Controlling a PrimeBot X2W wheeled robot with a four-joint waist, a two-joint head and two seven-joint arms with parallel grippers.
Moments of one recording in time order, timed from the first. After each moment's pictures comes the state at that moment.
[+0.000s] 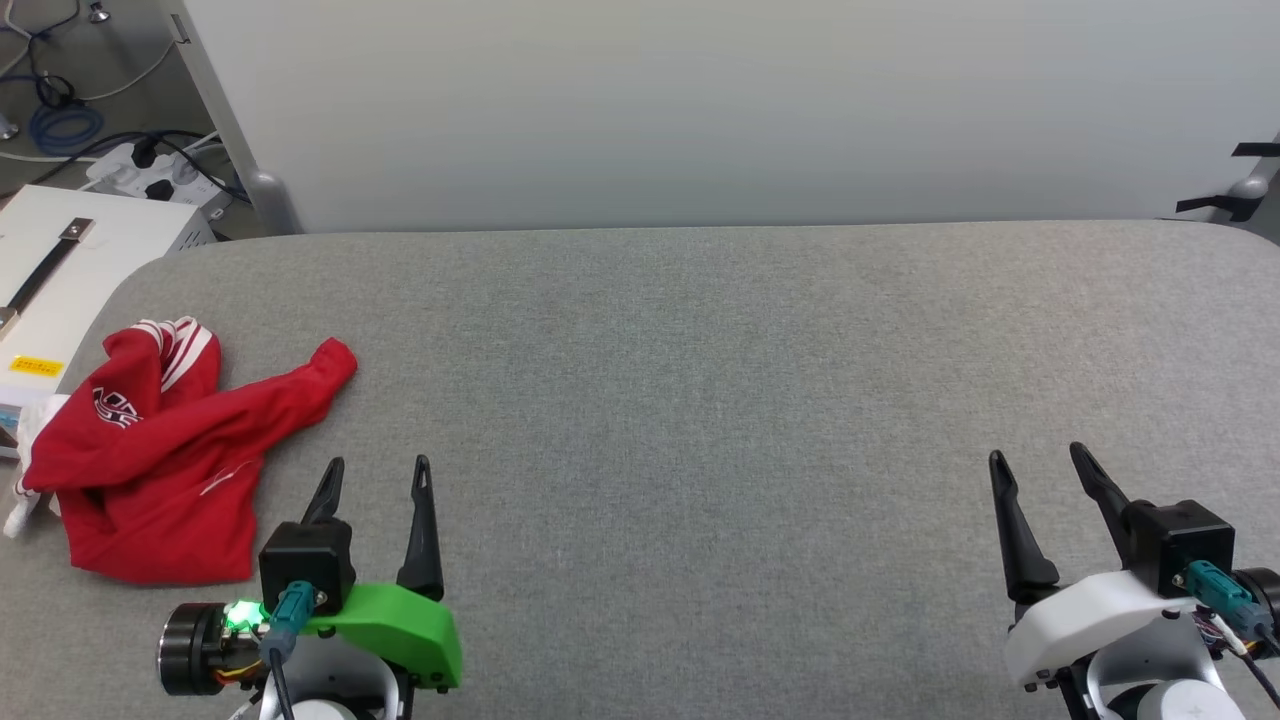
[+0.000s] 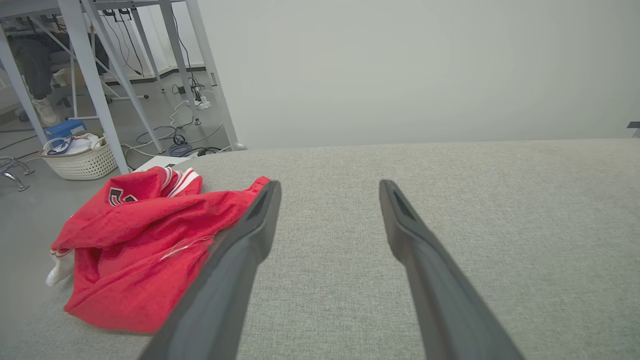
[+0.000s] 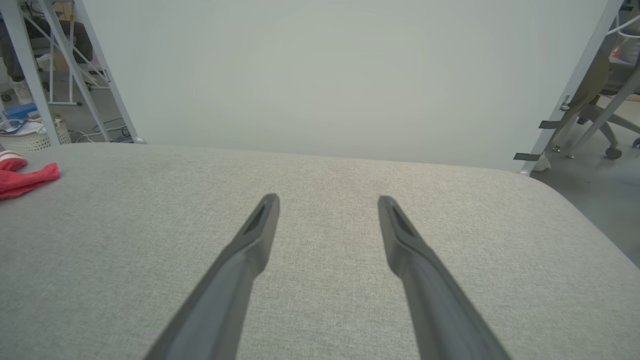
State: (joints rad) left arm 0.02 0.06 -0.01 0.00 -0.02 0.02 -0.04; right arm 0.02 -0.05 -0.03 -0.01 0.06 0.13 -0.04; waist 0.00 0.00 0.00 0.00
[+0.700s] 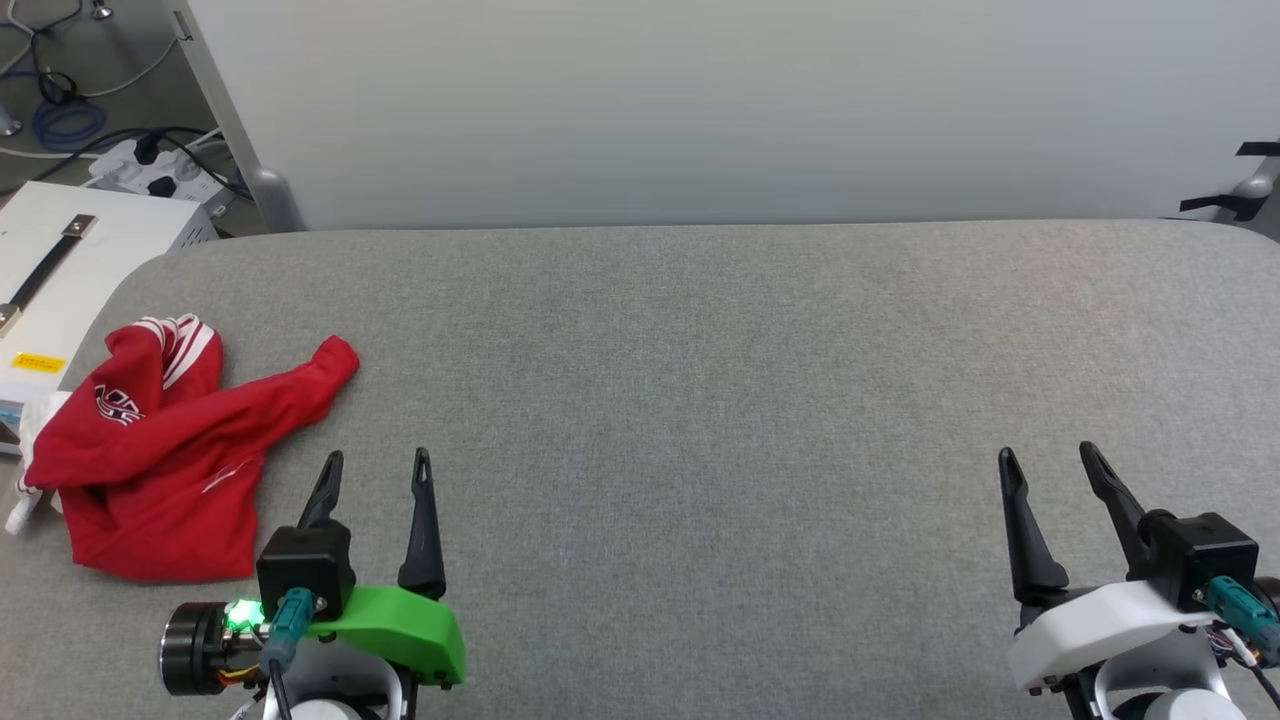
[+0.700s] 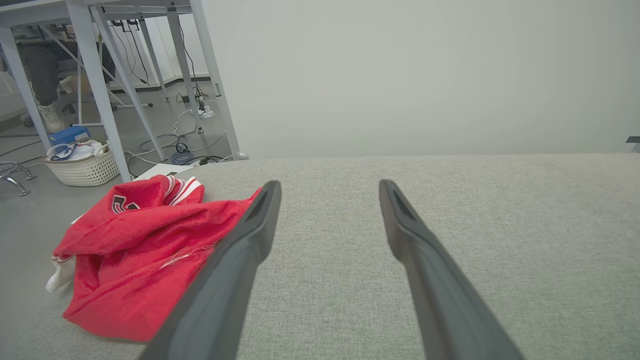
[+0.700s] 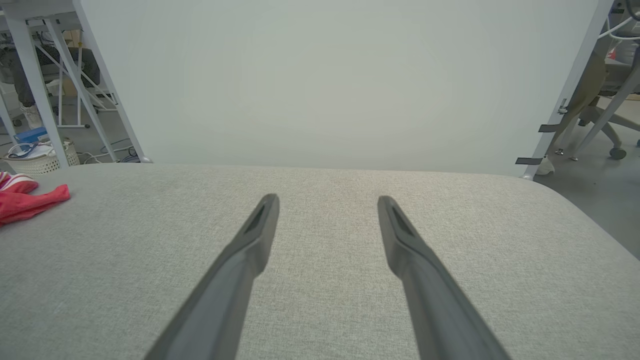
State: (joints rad) left arm 0.02 0.06 -0.03 -0.01 -0.03 0.04 -0.08; right arm 0.04 -0.05 -0.03 -0.03 0.10 0.13 -0.08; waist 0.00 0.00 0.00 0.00
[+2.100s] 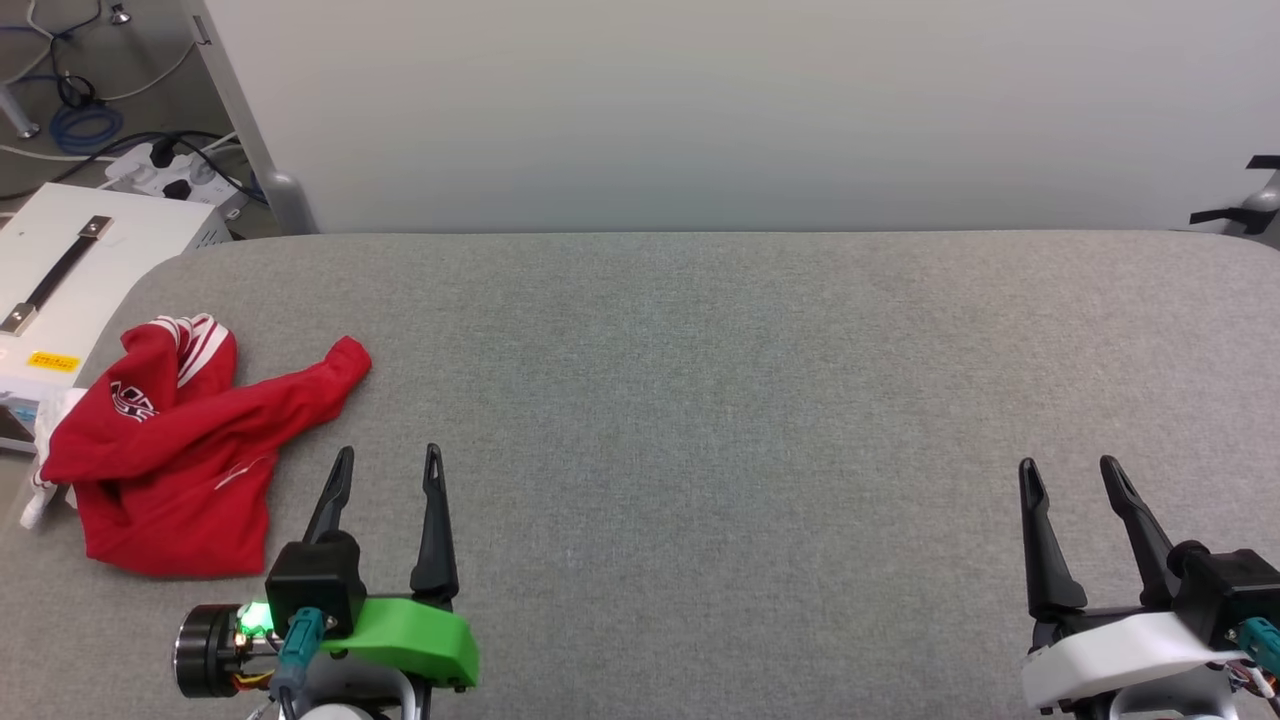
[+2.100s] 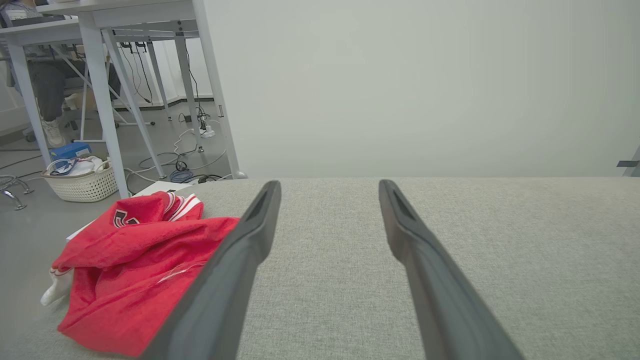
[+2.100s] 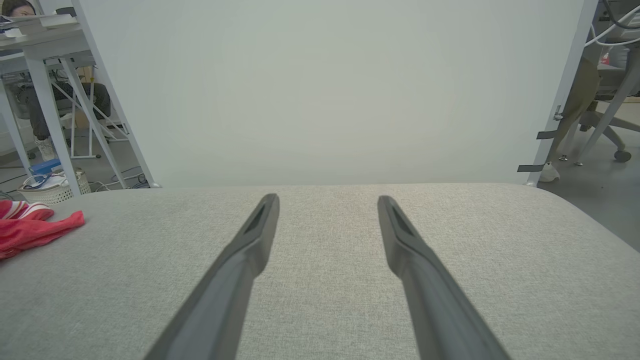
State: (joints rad) left arm 0.02 0.05 -0.06 0.01 -0.05 0.06 -0.17; right arm 0.08 -0.05 -0.04 -0.05 0.15 0.13 -0.17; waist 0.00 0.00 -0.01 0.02
